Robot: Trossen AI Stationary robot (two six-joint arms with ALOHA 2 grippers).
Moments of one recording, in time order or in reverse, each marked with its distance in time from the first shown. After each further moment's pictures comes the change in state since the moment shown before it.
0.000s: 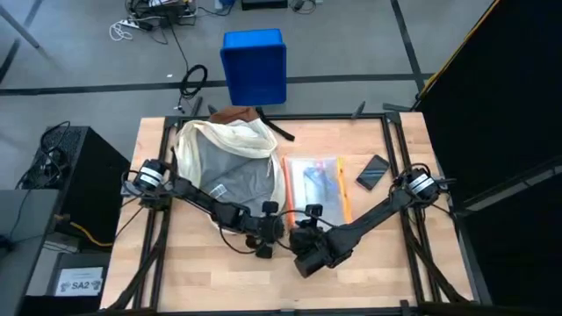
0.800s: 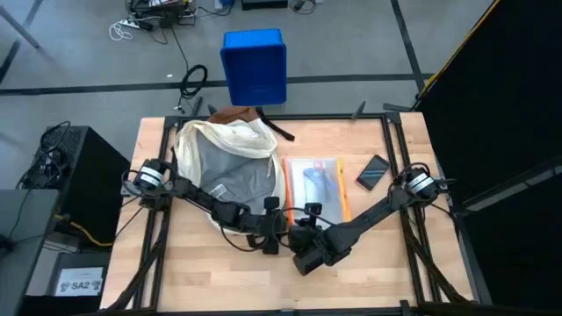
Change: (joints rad) left arm 0.011 0.001 0.000 0.109 -0.114 -0.021; right arm -0.014 0.000 0.000 0.008 0.000 -0.004
